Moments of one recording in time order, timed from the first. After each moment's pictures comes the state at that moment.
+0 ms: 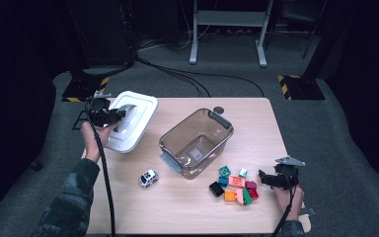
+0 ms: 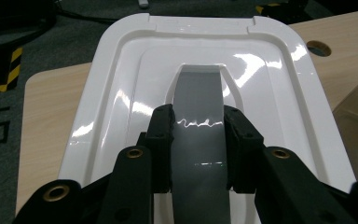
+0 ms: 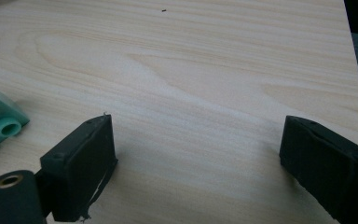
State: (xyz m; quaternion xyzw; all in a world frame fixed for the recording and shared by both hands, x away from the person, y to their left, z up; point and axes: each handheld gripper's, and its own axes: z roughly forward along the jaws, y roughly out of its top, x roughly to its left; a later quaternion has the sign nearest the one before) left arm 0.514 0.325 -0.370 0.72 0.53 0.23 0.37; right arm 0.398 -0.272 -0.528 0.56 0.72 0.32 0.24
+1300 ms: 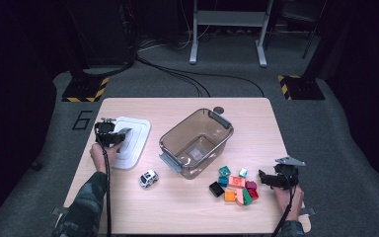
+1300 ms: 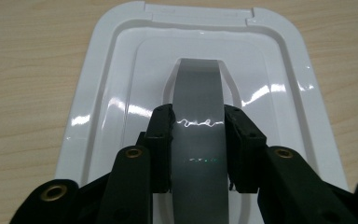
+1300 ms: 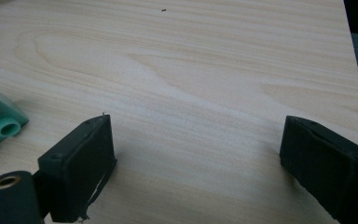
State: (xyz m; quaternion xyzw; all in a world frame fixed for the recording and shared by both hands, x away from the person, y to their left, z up) left arm 0.527 0.340 -0.485 0.71 0.61 0.21 0.29; right arm 0.398 -0.271 -0.528 0.56 0.72 0.32 0.25
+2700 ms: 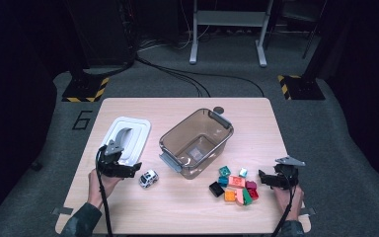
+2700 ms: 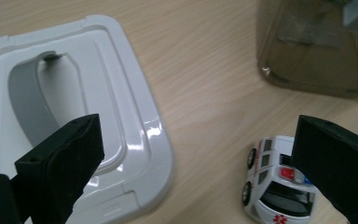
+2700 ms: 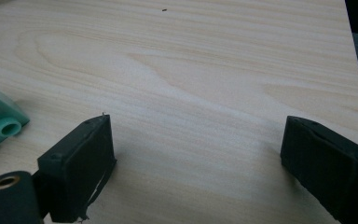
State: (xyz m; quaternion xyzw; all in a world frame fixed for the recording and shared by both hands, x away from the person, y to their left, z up) left arm 0.403 0.294 -0.462 0.80 0.42 0.20 0.38; right arm 0.398 -0.271 -0.528 0.56 0.72 0.32 0.24
